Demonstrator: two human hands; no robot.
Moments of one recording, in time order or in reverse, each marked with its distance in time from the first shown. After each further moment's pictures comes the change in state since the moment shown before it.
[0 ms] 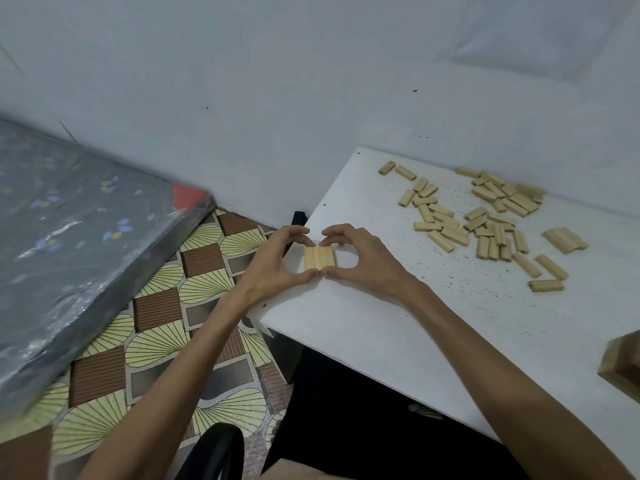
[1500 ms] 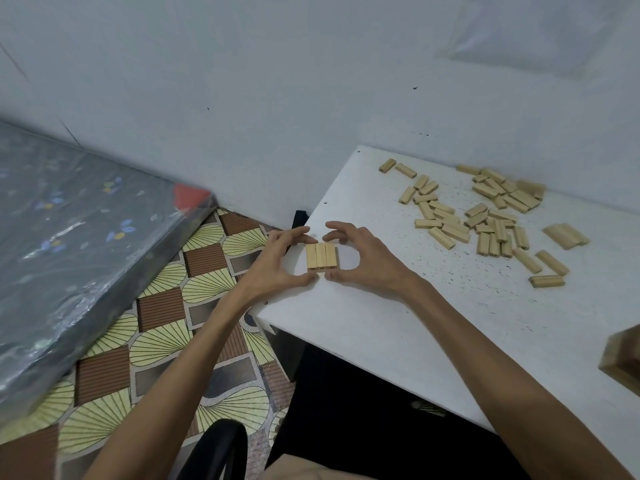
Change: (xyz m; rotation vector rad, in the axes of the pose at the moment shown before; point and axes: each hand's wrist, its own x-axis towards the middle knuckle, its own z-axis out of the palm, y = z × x) left_hand -0.002 -0.017 0.001 0.001 -0.119 -0.034; right_hand 0.000 0.008 0.001 0.009 -0.061 0.019
